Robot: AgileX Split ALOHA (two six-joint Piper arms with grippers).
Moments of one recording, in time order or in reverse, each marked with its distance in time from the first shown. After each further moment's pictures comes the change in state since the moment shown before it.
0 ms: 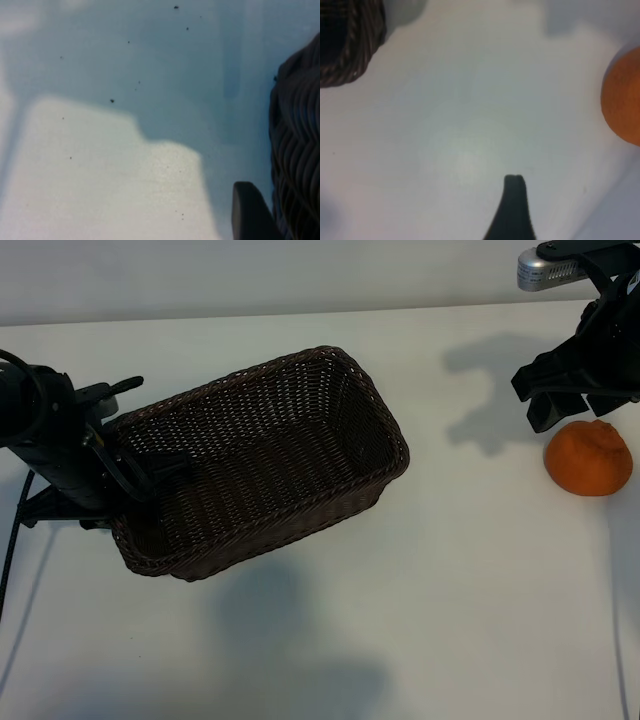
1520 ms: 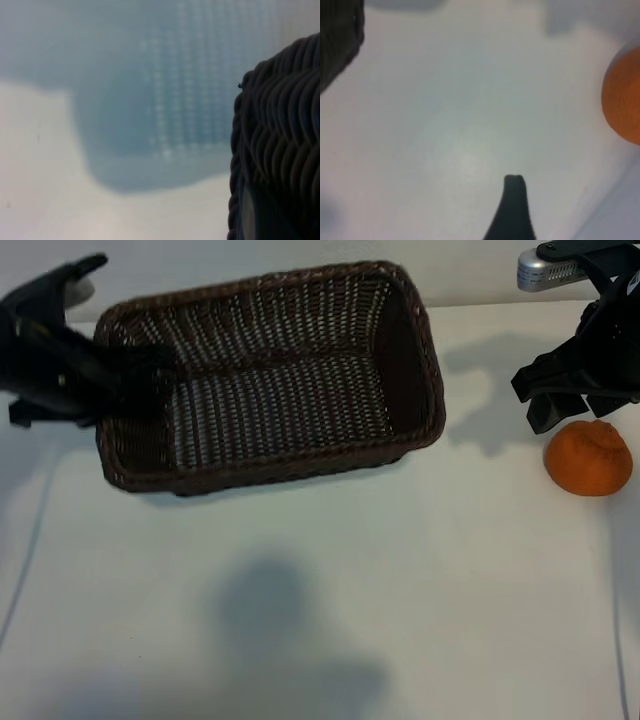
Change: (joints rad) left arm 0.099 -0.110 -0.225 -0.371 0.094 0.468; right arm 0.000 0.000 0.000 0.002 0.008 0.000
